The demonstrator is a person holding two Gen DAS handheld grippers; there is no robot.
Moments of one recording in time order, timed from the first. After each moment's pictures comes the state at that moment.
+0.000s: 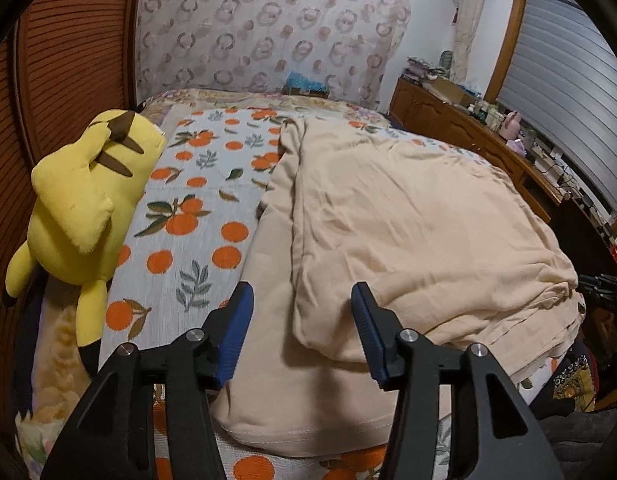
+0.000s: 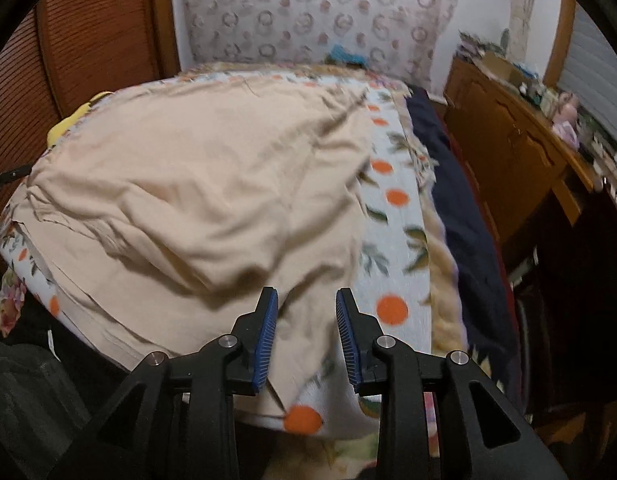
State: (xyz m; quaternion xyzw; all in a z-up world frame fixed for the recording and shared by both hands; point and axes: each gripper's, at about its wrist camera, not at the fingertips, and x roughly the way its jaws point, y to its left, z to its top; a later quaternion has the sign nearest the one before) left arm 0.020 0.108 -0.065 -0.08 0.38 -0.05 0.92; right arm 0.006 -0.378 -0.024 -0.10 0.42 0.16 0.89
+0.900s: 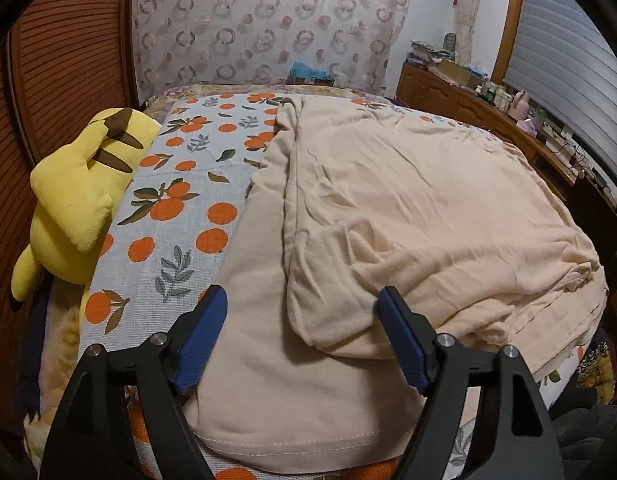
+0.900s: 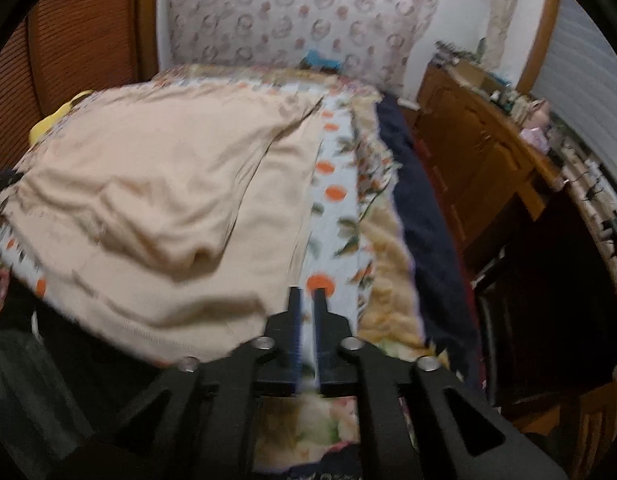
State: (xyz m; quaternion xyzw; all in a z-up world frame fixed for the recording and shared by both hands) left arm 0.025 0.088 -0.081 -0.05 0.39 -0.04 0.92; right arm -0.019 -0.396 0.008 -0.13 0.39 0.11 0.91
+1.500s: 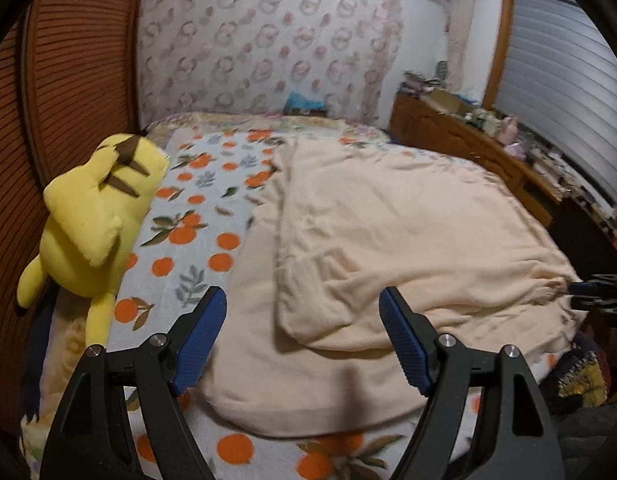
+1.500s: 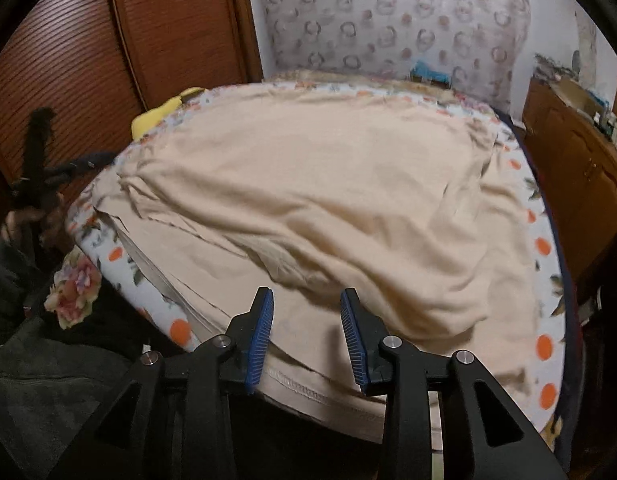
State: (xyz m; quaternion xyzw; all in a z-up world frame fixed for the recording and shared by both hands) left arm -0.010 0.089 -0.047 -0.06 0.34 -0.06 0.94; right arm -0.030 -0.270 -0.029 -0.09 0.40 0.30 0.86
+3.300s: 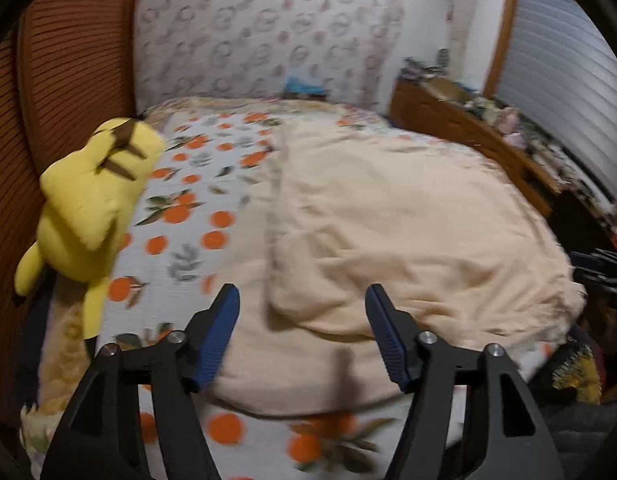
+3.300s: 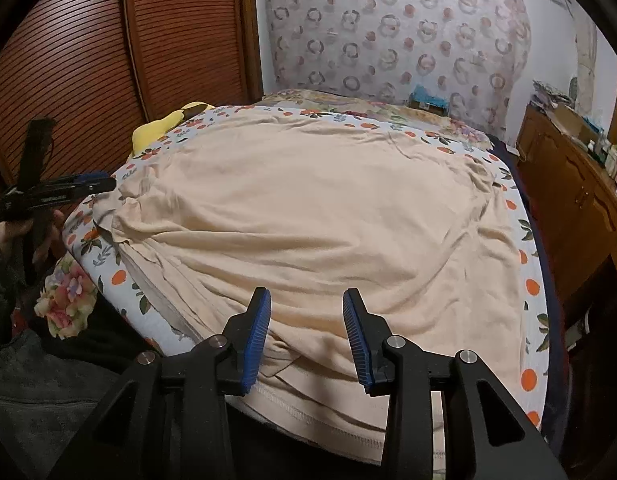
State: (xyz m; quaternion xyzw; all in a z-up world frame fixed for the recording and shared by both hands) left arm -0.006 0.088 -0.057 -0.07 0.37 -0.04 0.92; right arm -0.034 -0.251 -0.013 -0.11 0.35 0.30 0.88
